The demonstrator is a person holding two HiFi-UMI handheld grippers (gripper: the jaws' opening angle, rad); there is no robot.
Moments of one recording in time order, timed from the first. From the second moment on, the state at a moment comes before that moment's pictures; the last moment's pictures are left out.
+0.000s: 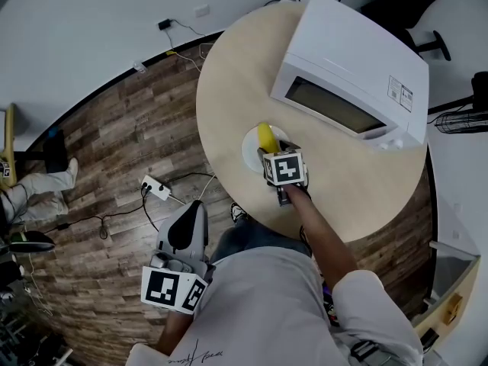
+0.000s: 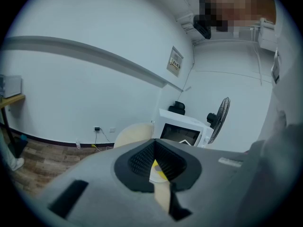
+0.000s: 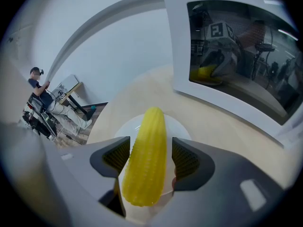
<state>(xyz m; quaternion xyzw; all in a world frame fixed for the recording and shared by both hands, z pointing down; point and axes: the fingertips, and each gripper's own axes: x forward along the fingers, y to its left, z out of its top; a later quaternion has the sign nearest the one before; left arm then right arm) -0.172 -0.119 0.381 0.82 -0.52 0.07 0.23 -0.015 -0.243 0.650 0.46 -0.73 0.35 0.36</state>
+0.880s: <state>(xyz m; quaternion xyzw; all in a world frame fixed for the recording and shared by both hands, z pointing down) -0.179 -0.123 0.382 0.81 -0.53 0.07 0.23 -0.020 -0.255 0.667 0.47 -0.71 0.36 0.38</state>
